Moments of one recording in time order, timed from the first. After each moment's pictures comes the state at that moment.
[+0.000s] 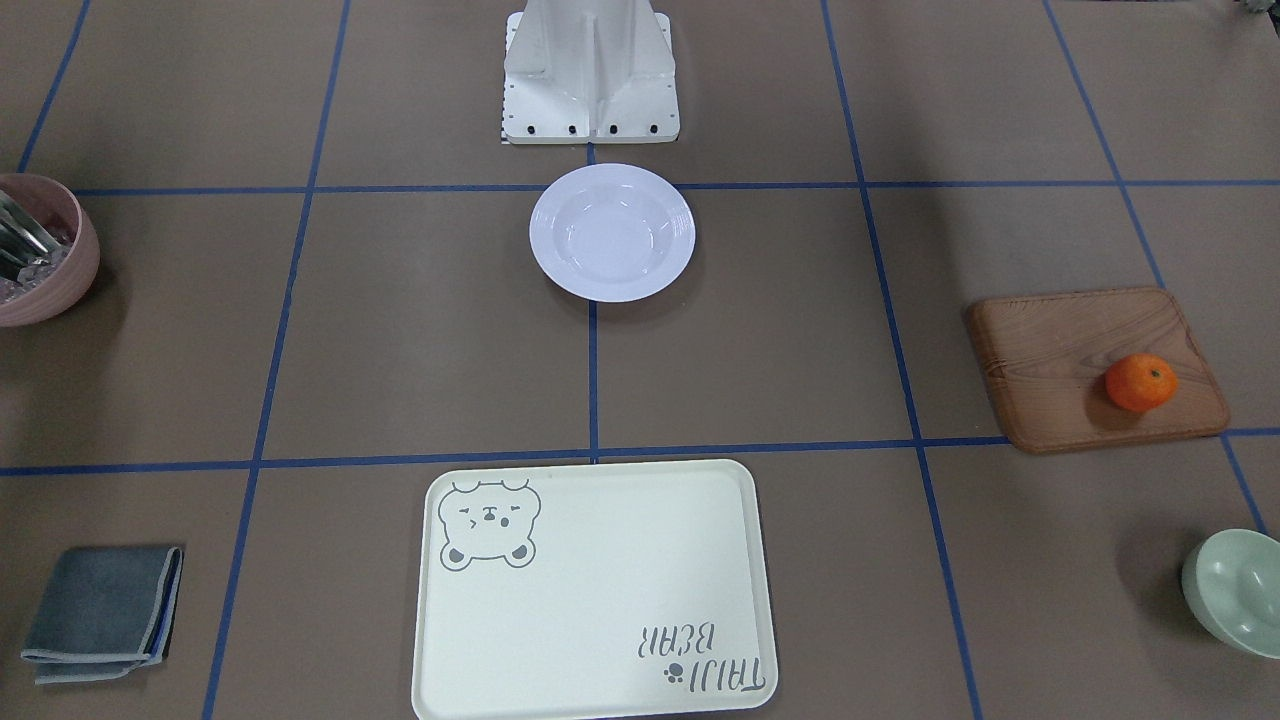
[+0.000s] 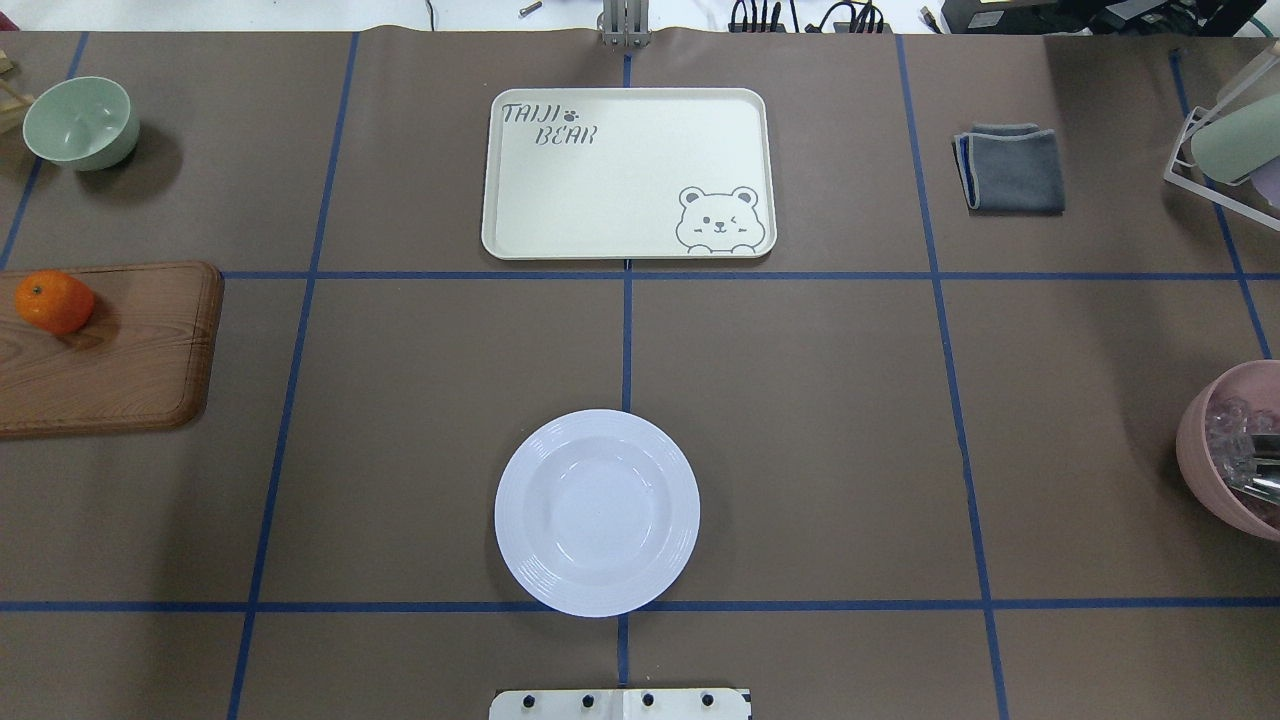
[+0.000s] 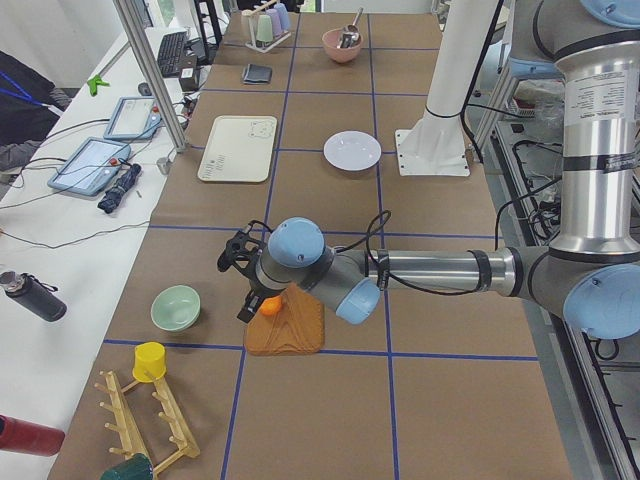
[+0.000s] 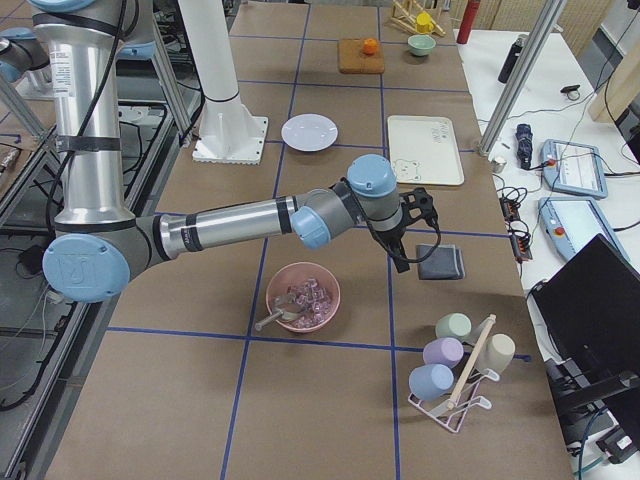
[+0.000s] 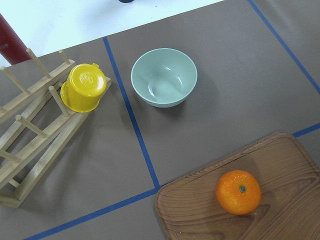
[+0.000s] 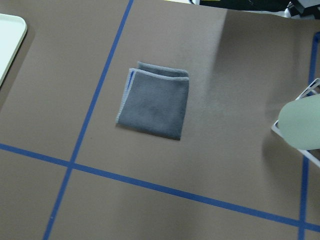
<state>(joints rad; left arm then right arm) -1.54 -1.50 -1.63 -2.21 -2.41 -0.16 1.35 -1.55 1.85 -1.19 2.31 0.43</state>
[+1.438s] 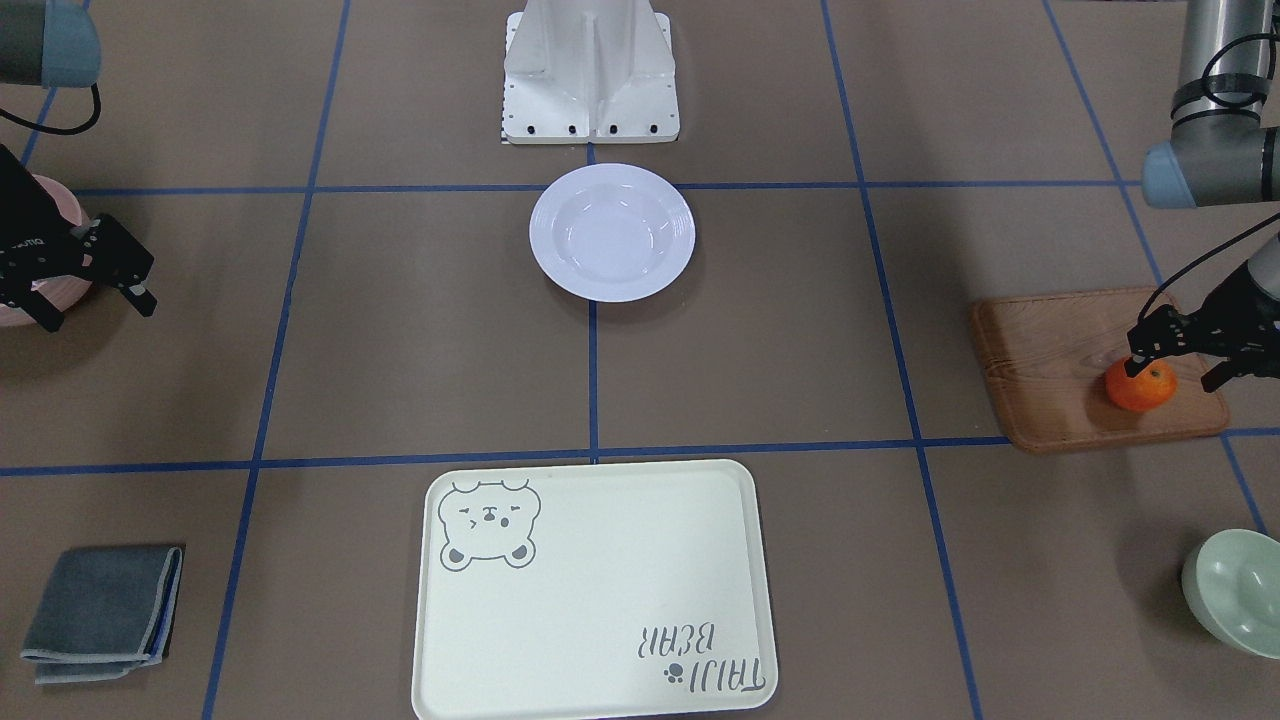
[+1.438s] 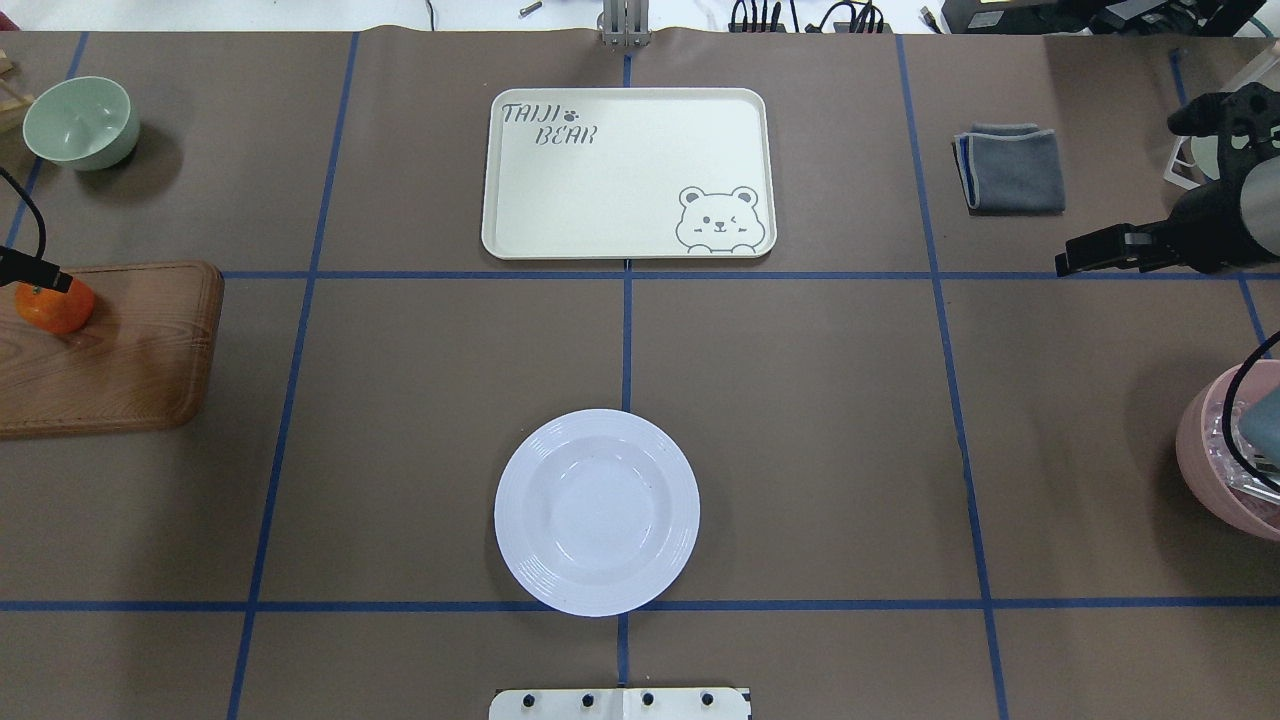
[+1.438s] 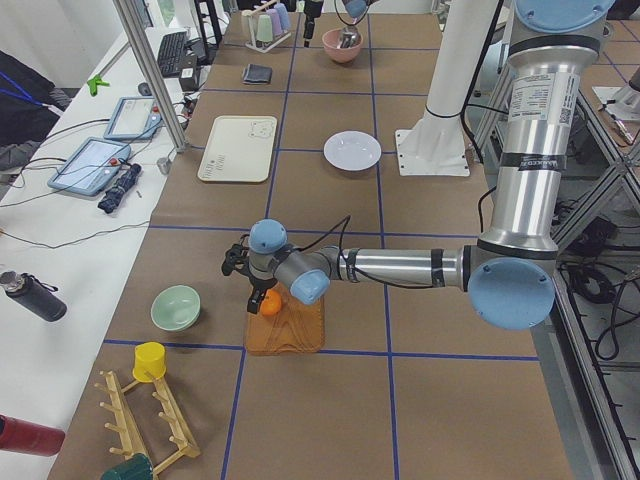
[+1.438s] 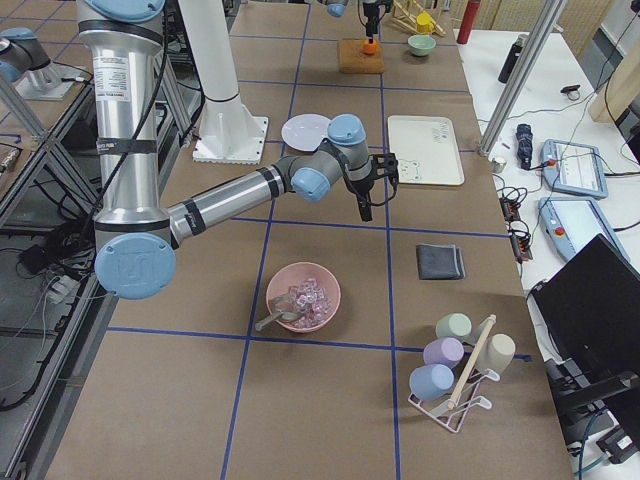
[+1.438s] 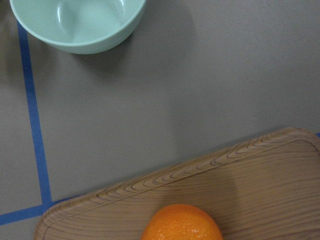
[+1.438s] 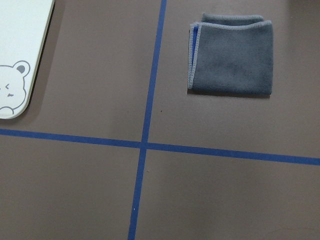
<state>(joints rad) -1.17 -1.64 -1.41 -2.27 -2.20 -0.42 1.04 -1.56 1.97 -1.19 2.11 0.79</state>
